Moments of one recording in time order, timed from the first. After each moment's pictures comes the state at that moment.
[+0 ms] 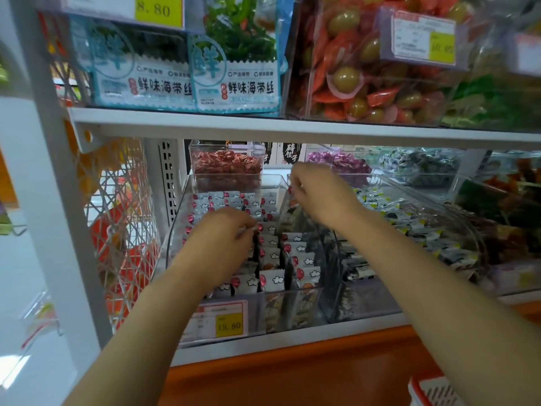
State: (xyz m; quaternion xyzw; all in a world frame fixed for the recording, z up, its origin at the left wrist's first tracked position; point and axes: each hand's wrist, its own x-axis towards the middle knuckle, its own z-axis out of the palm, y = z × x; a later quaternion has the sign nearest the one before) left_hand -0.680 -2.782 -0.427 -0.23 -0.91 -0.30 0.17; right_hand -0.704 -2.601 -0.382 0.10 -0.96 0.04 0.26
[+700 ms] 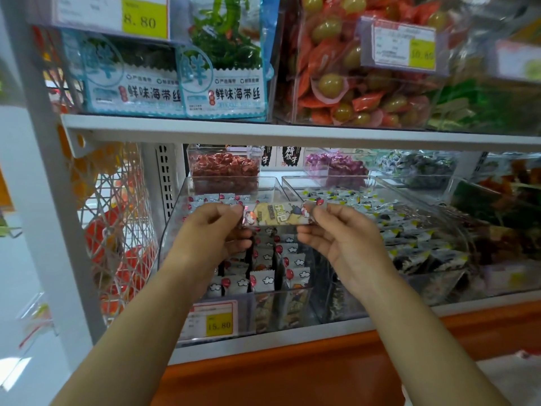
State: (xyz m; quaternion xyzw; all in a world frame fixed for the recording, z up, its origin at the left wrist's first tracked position) left_hand -0.667 -2.771 -0.421 -0.07 -0.62 -0.78 0.01; right_hand -0.630 -2.593 -0.421 0.03 -0.54 0.83 0.15
